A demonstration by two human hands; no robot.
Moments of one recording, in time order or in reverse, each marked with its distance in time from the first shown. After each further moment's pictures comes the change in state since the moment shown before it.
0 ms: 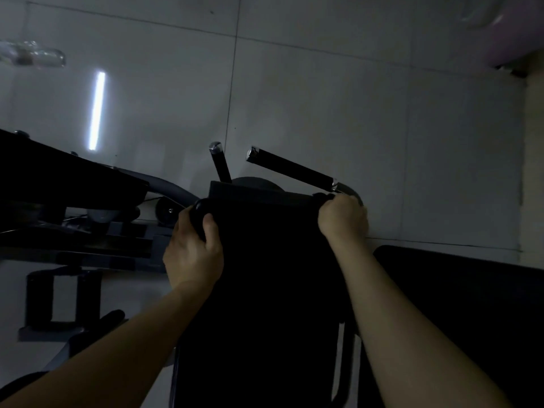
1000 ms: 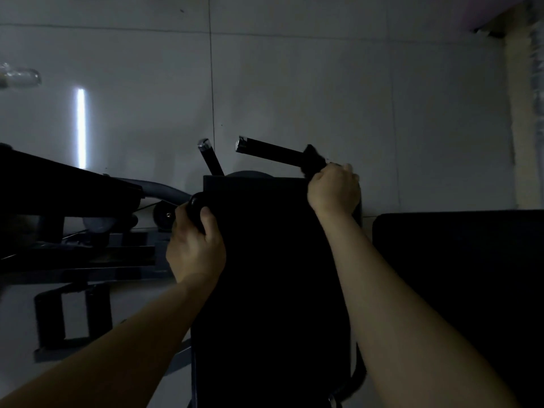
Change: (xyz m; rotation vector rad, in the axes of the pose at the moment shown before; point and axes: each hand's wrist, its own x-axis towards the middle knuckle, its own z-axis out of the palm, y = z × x) left_hand 0.004 -0.002 -0.001 -0.015 -0.043 0.000; right_hand 0.001 -0.012 0.014 0.155 0.167 -0.001
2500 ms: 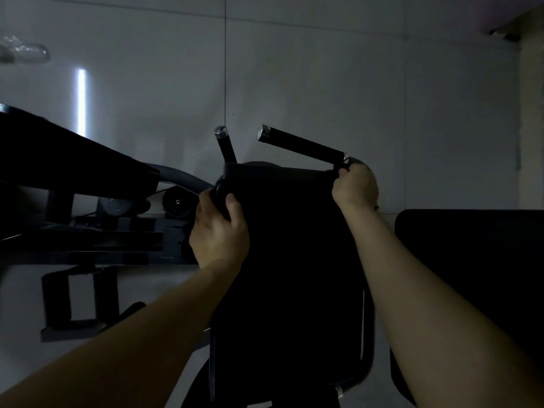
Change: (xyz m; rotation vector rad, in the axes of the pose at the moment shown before) left_hand -0.004 0.006 -0.006 -0.070 -0.043 -0.040; right_hand 0.001 0.007 0.009 0.105 -0.062 0.097
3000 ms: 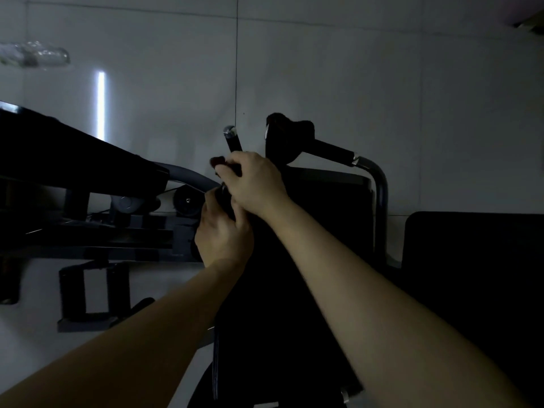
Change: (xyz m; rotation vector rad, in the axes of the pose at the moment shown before) left_hand 0.001 -0.001 0.004 0.081 0.057 0.028; right_hand -0.111 -0.123 0.035 0.175 -0.421 -0.672
